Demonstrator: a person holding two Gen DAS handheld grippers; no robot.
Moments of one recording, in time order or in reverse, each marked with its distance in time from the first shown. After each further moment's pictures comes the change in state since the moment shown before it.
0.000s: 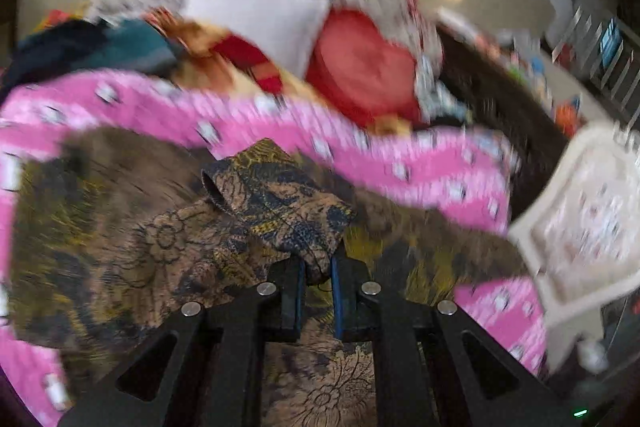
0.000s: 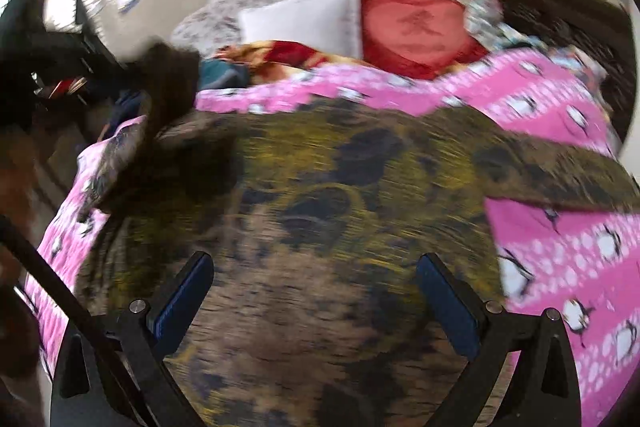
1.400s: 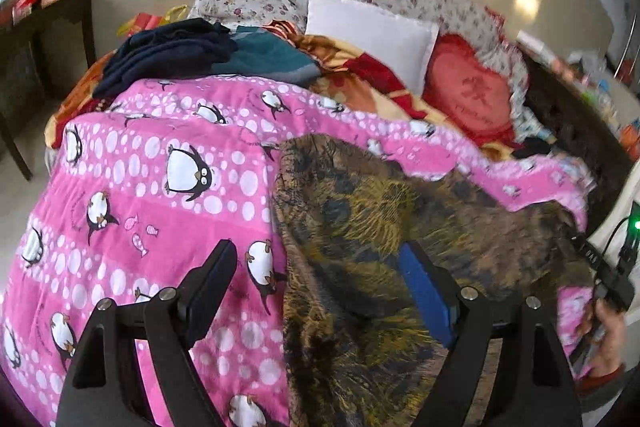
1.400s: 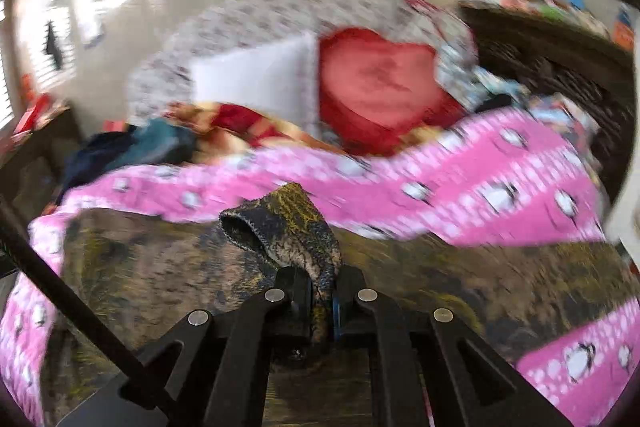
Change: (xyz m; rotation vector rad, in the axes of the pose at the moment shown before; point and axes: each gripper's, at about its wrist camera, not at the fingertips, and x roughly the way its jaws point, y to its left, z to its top) left arm -0.090 0.148 -0.004 -0.060 -0.089 0.310; right arm 0.055 -0.056 0.113 0.018 -0.123 -0.140
